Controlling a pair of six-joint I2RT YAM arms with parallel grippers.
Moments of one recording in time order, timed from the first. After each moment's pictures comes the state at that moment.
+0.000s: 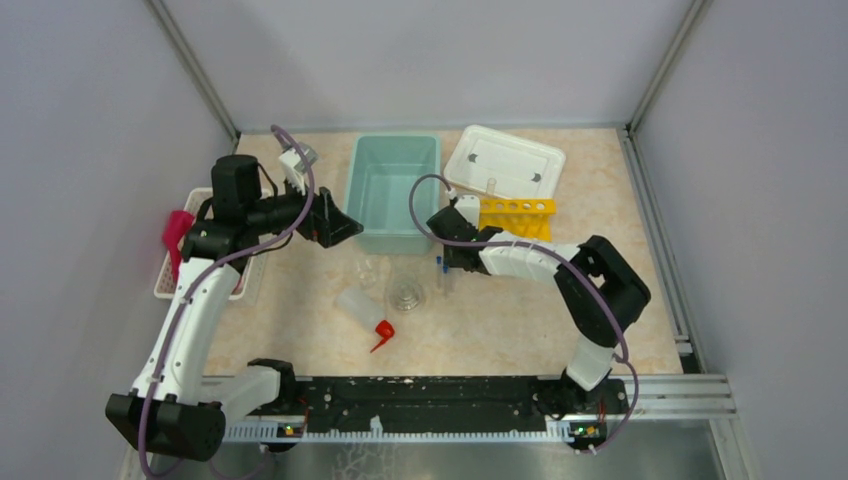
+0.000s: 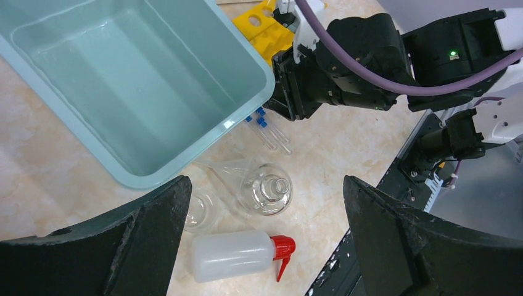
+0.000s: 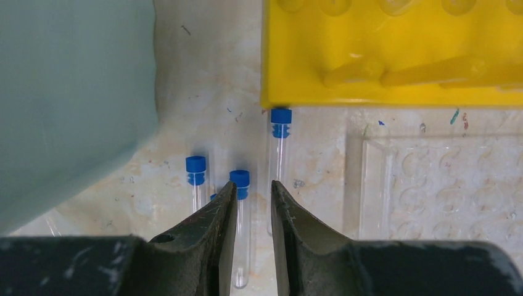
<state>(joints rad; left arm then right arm) -0.16 1.07 1.17 -0.61 0.74 -0.02 0.78 1.71 1.04 -0.30 0.43 0.66</state>
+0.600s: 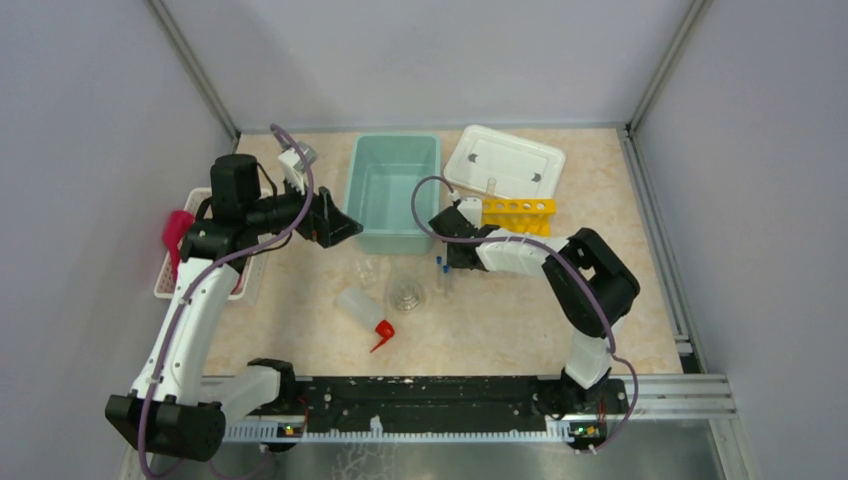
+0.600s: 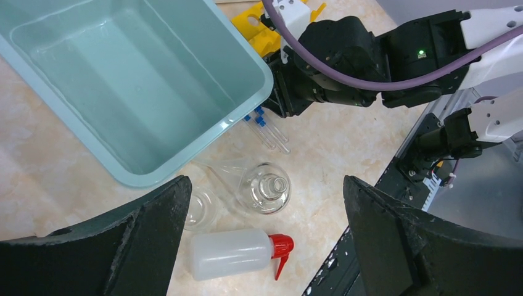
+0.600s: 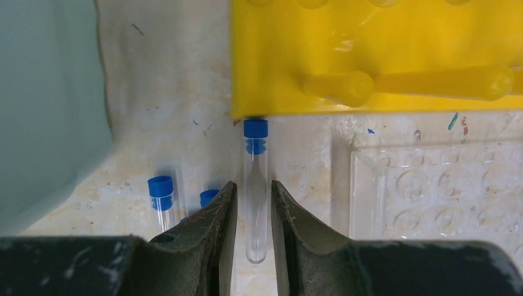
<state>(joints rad) -0.16 1.07 1.18 -0.63 0.75 -0.02 0.75 1.78 1.06 -0.30 0.43 0.66</state>
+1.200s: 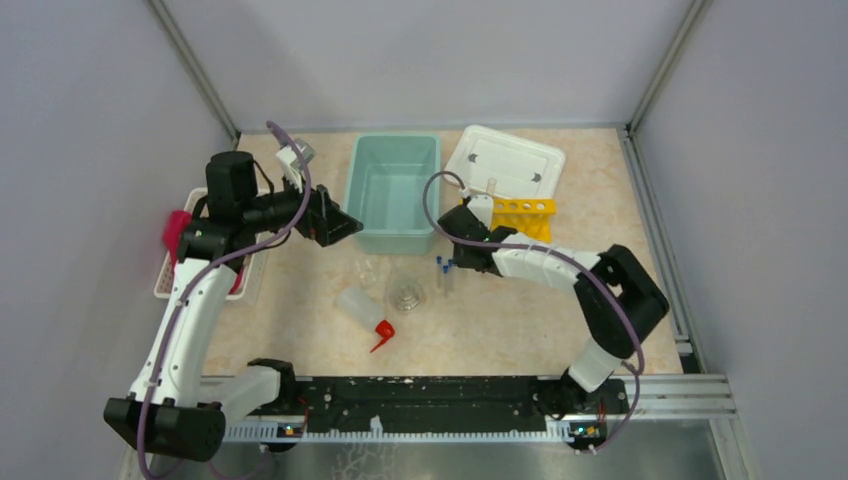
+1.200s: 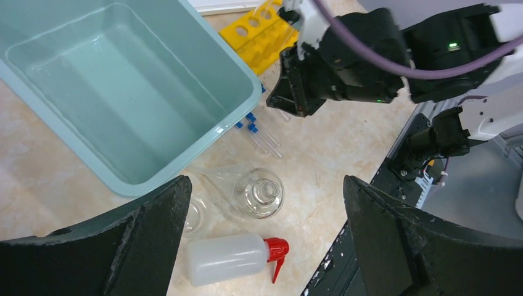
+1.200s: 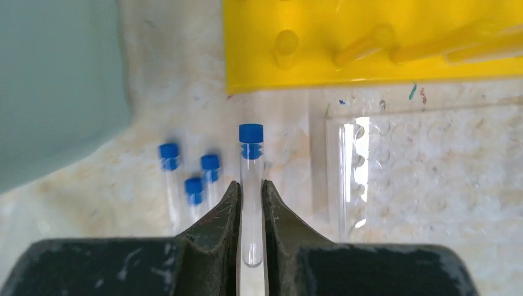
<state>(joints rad) -0.16 1.07 1.21 -0.63 0.78 -0.02 0.75 1.68 1.01 -0.34 0.42 0.69</state>
